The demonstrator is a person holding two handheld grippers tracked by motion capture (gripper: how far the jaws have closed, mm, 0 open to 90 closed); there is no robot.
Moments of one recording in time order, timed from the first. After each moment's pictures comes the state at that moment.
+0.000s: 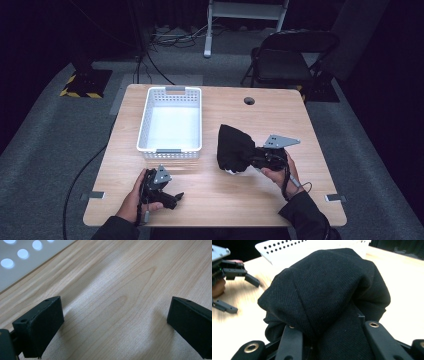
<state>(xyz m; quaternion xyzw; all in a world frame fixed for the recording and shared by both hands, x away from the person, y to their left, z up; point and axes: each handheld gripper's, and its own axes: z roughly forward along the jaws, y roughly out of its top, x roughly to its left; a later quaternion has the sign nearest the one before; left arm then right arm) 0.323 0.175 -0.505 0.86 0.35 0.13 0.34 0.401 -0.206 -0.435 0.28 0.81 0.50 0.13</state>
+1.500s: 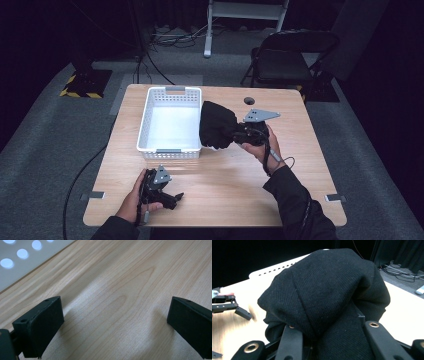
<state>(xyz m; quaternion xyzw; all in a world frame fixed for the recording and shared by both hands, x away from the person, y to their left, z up) 0.323 0.176 -0.506 0.86 0.35 0.13 0.34 0.446 -0.146 -0.384 0.26 0.81 0.50 0.15</state>
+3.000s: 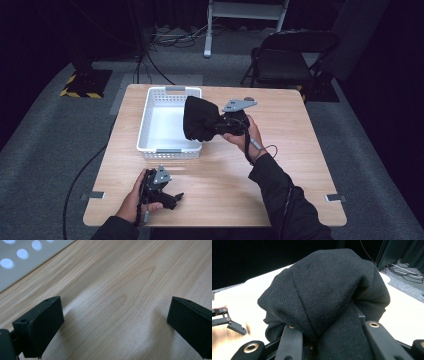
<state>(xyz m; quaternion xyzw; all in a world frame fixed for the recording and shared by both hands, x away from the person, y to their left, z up) 0.323 0.176 -0.506 0.86 0.35 0.13 0.34 0.475 -0.094 -0.380 0.24 0.83 0.49 0.14</state>
